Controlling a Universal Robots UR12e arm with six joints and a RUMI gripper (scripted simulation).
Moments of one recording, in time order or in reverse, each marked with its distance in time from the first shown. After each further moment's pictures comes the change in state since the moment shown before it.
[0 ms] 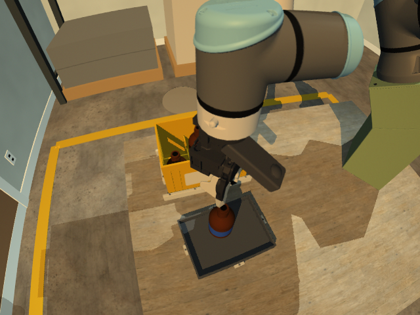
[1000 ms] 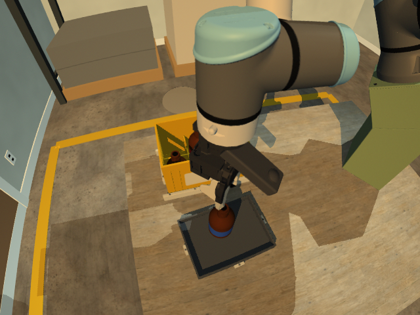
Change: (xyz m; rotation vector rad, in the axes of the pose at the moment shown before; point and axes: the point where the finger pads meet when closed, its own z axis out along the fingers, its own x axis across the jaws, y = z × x) arm 0.000 0.000 0.013 0.001 0.000 0.001
